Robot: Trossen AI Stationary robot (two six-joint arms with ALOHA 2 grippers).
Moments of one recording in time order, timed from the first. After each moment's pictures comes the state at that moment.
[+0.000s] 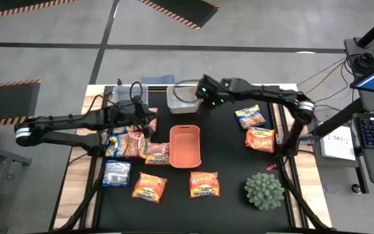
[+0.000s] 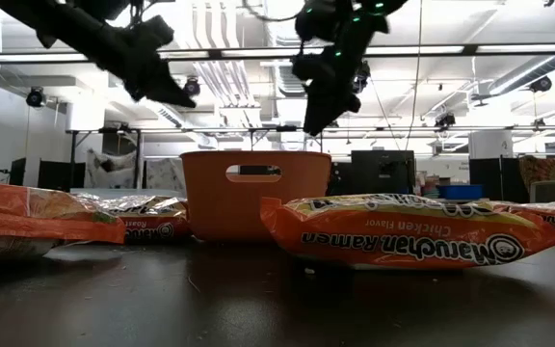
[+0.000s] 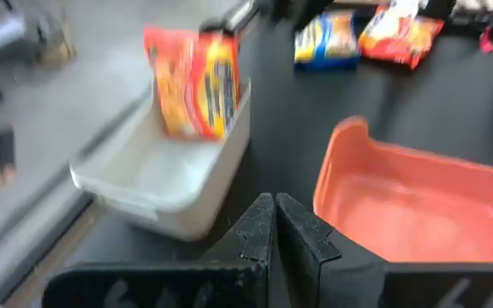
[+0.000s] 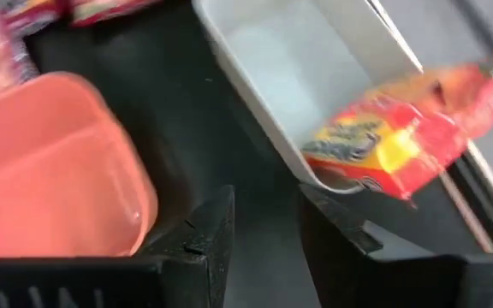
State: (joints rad) left arm 0.26 0.93 0.62 -0.18 -0.17 -0.01; right arm -0.36 1.74 1.54 -0.77 0.04 0.07
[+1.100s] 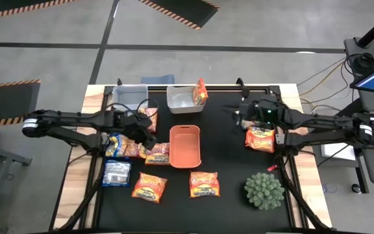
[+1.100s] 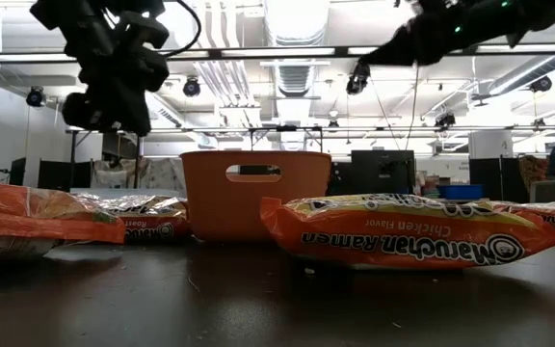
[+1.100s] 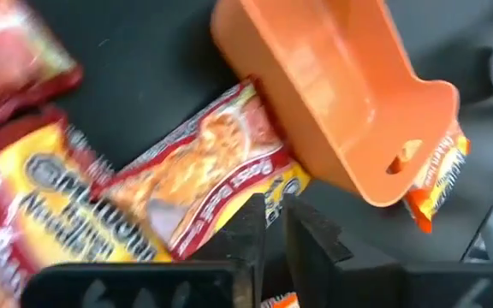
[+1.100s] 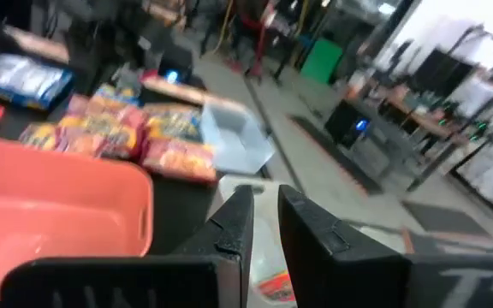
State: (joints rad) left arm 0.09 1.10 0.79 -0.68 0.10 -0.92; right arm -0.29 0.91 0.61 0.18 -0.01 -0.45
